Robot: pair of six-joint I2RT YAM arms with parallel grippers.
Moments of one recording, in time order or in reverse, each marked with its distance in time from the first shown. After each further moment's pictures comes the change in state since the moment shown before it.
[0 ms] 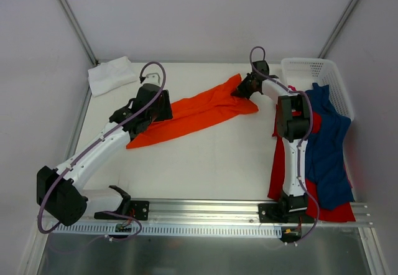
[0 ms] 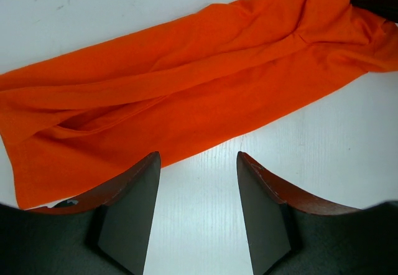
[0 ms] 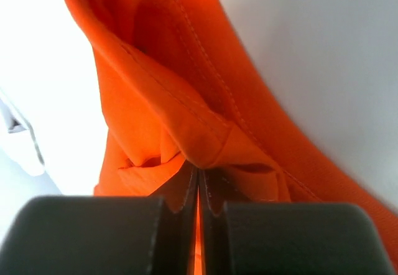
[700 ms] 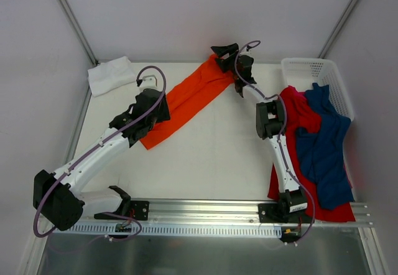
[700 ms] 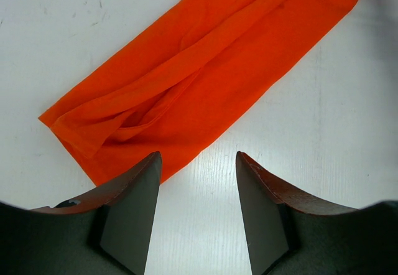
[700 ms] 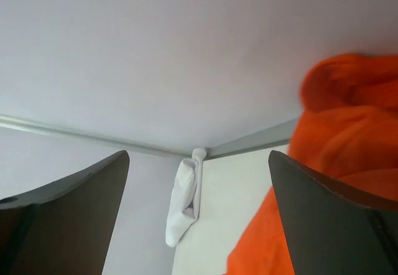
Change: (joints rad) left arm -0.033 -0.048 -0.071 0.066 -0.150 -0.001; right arm 0.071 0.575 0.662 0.899 0.037 0.394
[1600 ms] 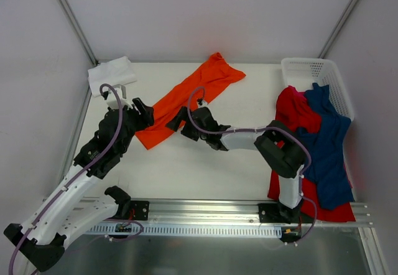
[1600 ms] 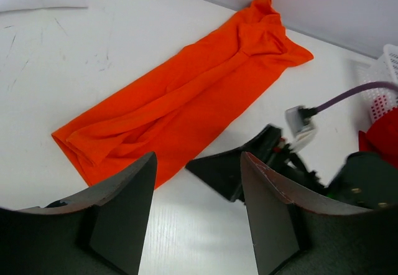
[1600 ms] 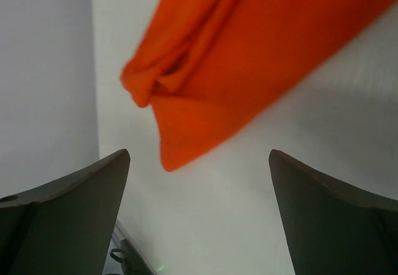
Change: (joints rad) left arm -0.006 -0.431 -0.133 0.031 -0.037 -0.023; right arm 0.617 -1.006 -1.358 -0.109 0.250 -0.217
